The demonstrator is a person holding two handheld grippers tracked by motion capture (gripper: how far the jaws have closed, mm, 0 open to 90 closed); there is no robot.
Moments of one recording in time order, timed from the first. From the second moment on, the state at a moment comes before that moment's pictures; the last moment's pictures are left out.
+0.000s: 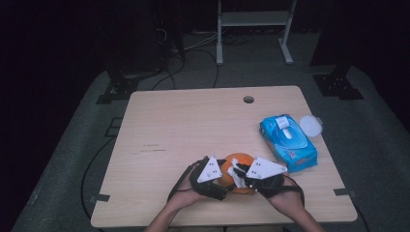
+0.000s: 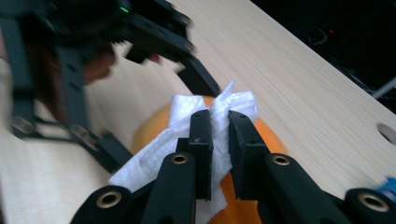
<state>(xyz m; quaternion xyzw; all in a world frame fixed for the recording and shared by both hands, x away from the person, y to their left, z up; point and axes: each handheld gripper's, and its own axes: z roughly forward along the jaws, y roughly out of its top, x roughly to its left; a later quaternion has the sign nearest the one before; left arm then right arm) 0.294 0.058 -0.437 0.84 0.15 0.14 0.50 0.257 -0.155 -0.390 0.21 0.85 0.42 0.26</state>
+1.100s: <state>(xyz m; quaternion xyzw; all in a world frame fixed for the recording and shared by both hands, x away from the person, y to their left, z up) 0.288 0.055 -0.443 0.85 0.13 0.15 0.48 0.256 -0.157 -0.389 0.20 0.85 0.42 0.24</state>
